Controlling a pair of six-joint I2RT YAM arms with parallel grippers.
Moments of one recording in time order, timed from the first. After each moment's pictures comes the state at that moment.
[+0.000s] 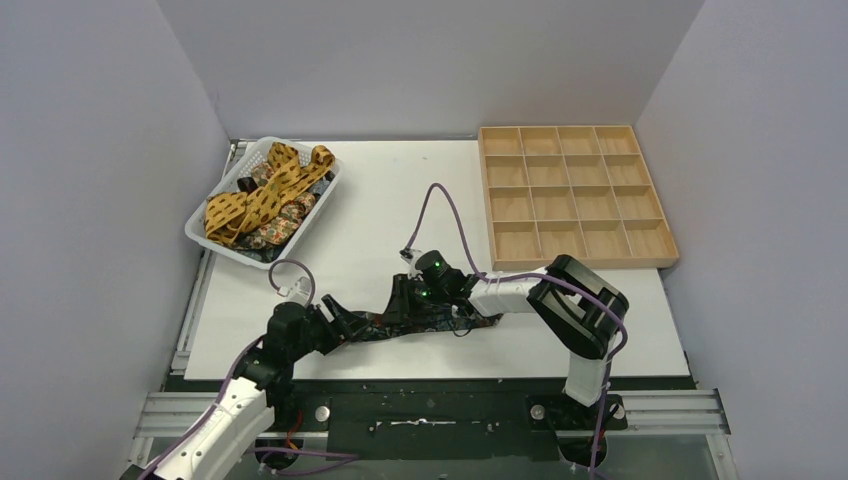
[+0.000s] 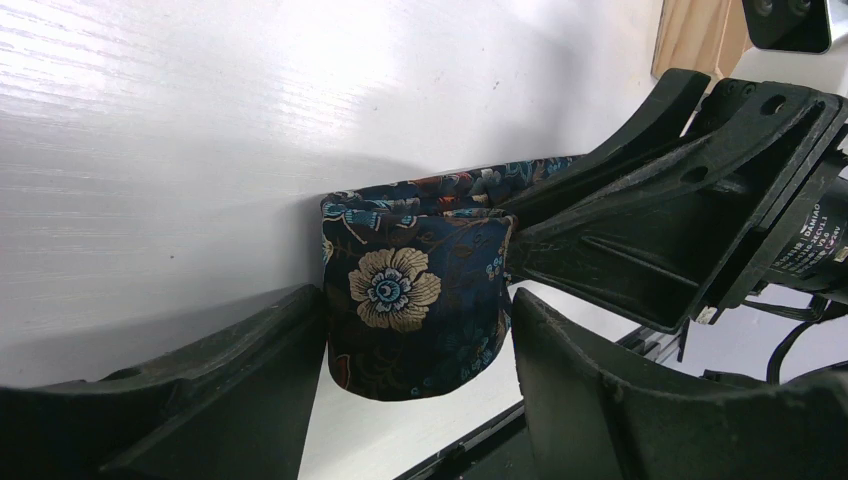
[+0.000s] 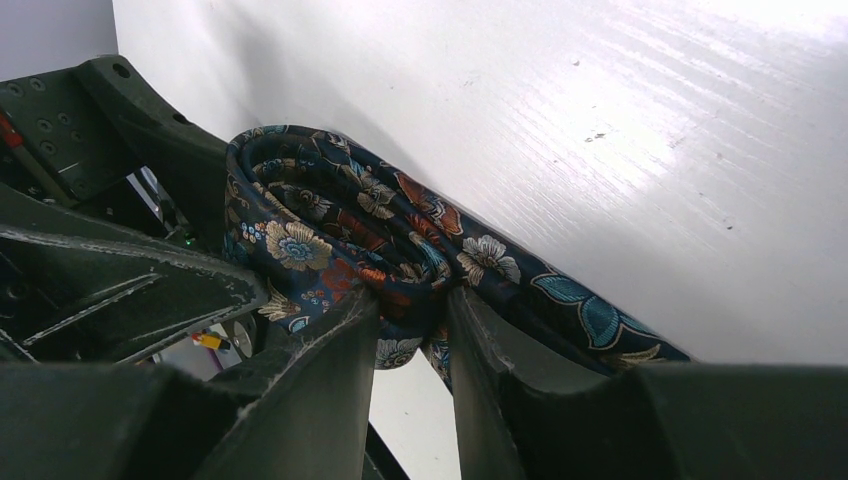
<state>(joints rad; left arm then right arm) -0.40 0.50 0.05 -0.14 0.21 -1.00 0.90 1.83 0.88 0.24 -0.39 0.81</state>
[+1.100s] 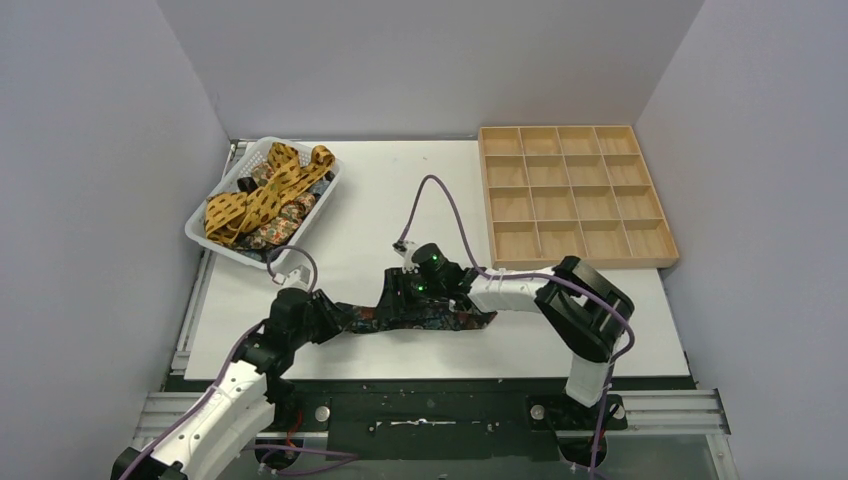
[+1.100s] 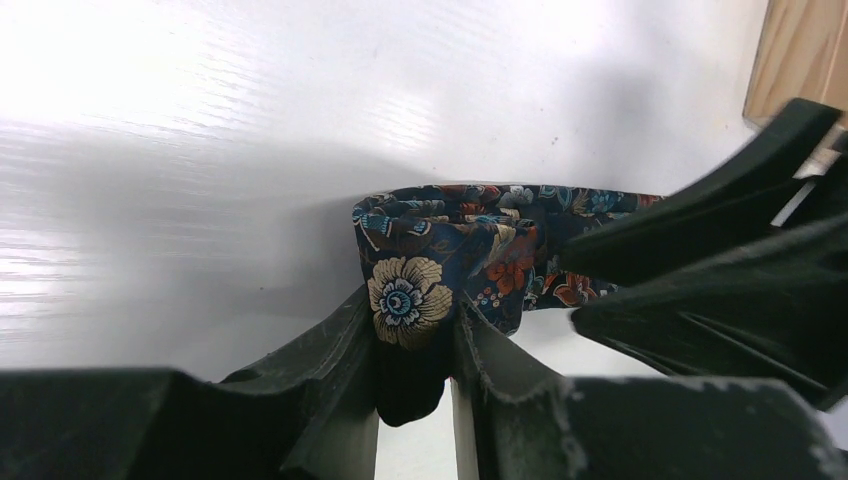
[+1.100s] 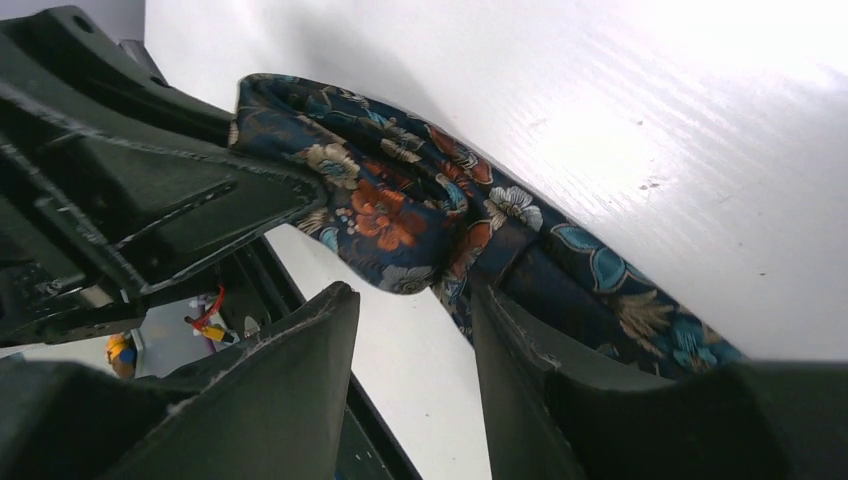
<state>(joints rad) -0.40 0.64 0.19 -0.23 0.07 -0.86 0.90 1.83 0.94 0.20 -0.41 0.75</state>
